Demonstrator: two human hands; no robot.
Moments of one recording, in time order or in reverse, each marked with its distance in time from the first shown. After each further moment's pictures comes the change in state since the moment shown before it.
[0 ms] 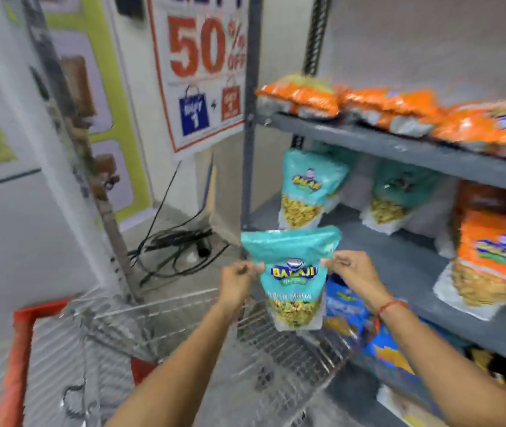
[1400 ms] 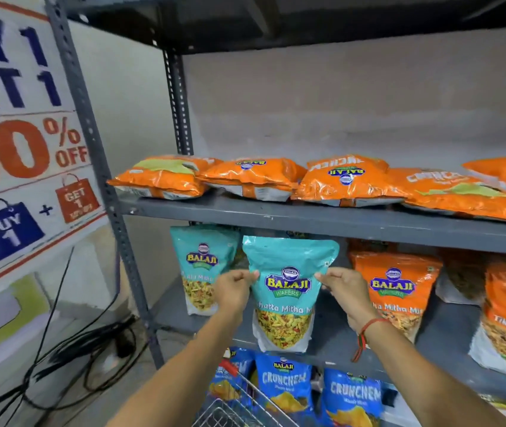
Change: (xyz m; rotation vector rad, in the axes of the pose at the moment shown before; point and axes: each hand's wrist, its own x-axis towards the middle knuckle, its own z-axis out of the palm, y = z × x) left_hand 0.104 0.099 0.232 0.109 -0.161 0.120; right_hand 0.069 0.021 -0.180 0.212 0.529 0.062
